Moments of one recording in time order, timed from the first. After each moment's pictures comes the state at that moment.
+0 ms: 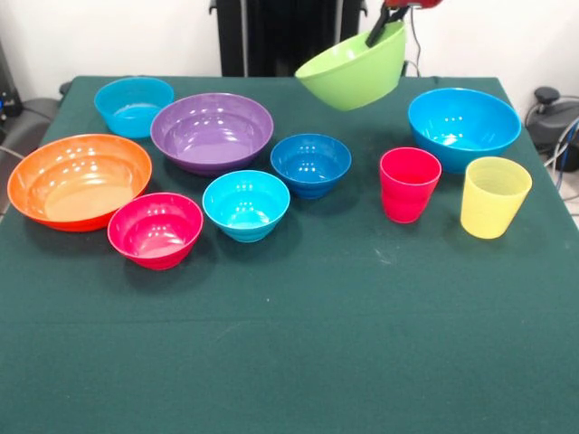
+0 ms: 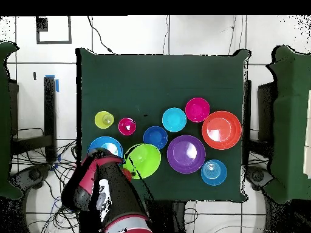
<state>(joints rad) -0.02 -0.84 0.35 2.02 -0.90 0.83 2.15</state>
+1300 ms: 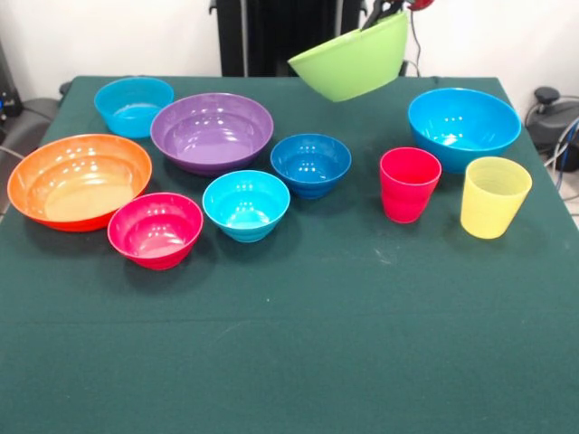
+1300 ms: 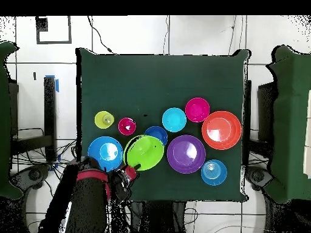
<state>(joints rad) 0.27 -0.82 0.05 1.92 -1.05 0.72 2.26</state>
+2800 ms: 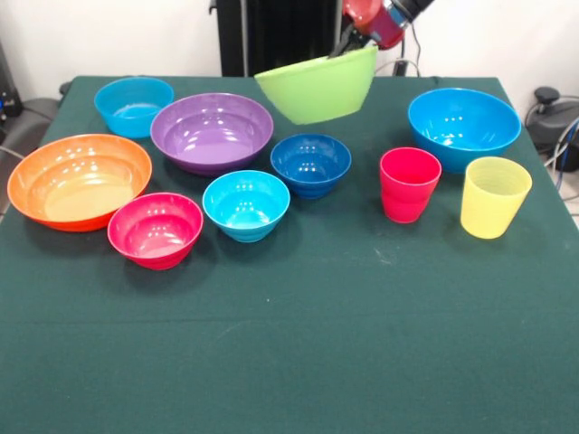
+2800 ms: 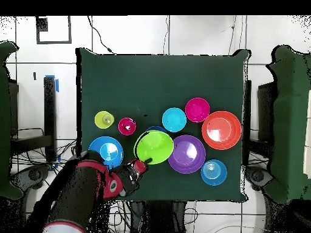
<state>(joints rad) 0.43 -0.54 -0.15 1.74 -1.13 0.72 2.39</state>
